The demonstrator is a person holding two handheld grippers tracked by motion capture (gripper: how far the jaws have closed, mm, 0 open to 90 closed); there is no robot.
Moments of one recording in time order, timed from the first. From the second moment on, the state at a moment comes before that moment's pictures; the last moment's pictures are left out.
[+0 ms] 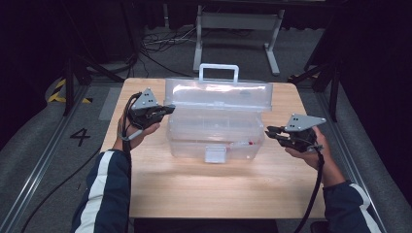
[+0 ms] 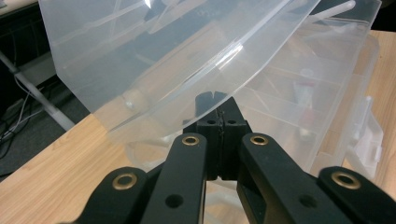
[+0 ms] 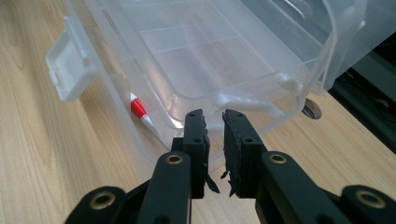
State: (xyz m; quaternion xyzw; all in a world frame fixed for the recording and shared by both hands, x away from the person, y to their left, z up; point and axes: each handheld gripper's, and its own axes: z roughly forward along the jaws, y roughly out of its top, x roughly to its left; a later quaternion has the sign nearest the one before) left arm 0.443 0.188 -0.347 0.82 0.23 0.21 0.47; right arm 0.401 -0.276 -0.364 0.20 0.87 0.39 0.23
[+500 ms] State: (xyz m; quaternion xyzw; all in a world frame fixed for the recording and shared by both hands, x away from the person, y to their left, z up) left arm 0.440 0.190 -0.353 0.83 0.22 0.21 0.47; right arm 0.397 -0.274 -0.371 0.20 0.88 0.38 0.22
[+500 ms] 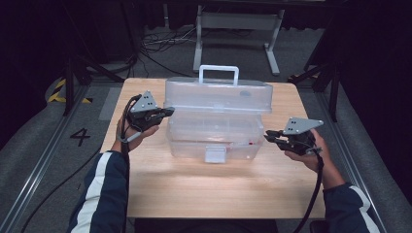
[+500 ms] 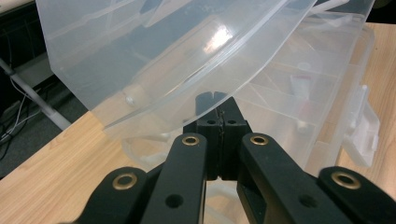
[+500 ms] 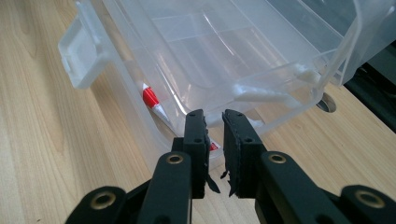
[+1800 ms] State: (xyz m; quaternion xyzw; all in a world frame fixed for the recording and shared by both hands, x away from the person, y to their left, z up) left arm 0.413 0.199 -0.377 0.84 0.22 0.21 0.45; right arm 0.394 -0.280 -0.383 0.21 0.88 0.37 0.21
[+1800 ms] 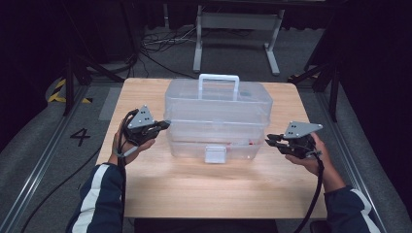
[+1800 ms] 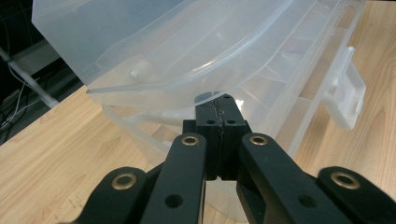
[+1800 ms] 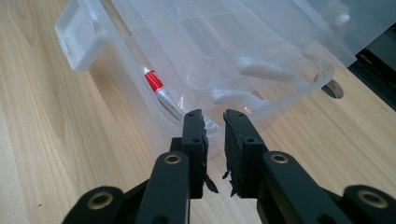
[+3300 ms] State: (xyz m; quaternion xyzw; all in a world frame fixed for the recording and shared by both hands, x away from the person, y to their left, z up) left arm 0.393 0.196 -0.400 0.87 0.22 0.20 0.40; right arm 0.395 -0.279 -0.393 0.23 0.88 0.36 0.20
